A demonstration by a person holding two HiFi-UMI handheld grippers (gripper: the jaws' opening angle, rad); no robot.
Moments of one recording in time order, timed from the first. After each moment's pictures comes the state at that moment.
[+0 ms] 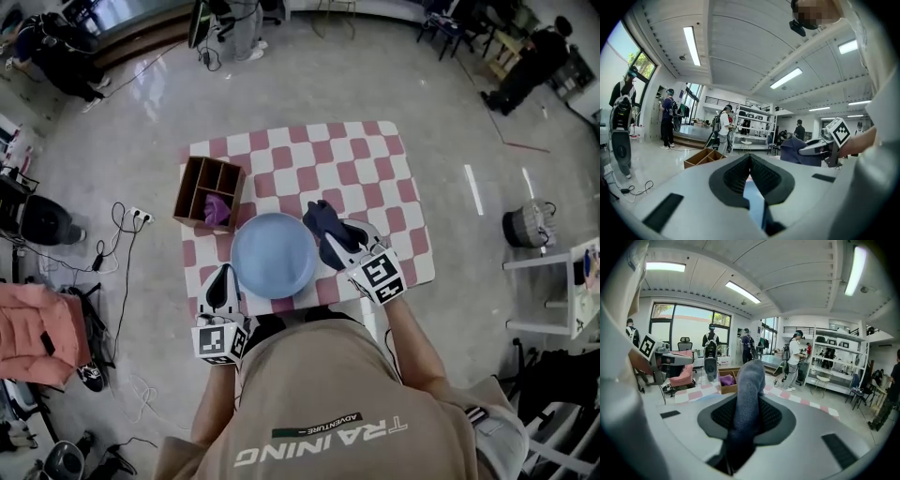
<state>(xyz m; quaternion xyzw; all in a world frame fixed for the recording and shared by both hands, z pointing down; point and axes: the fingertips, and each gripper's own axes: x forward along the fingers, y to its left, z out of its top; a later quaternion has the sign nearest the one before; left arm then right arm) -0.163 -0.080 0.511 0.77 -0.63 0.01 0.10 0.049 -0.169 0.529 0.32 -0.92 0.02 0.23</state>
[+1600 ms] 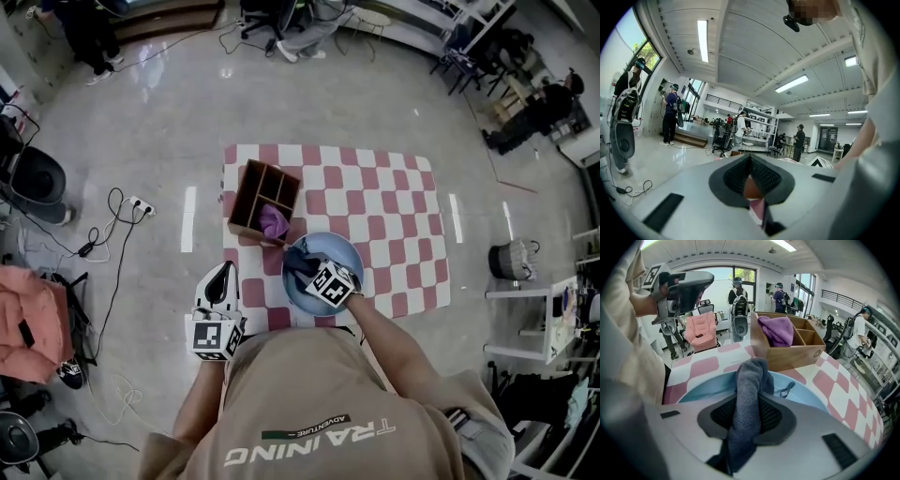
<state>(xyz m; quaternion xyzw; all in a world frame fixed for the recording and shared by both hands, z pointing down) -0.329 -0.108 0.533 0.78 -0.61 -0.02 0.12 -0.162 -0.141 0.734 0.14 -0.87 0.06 0.47</state>
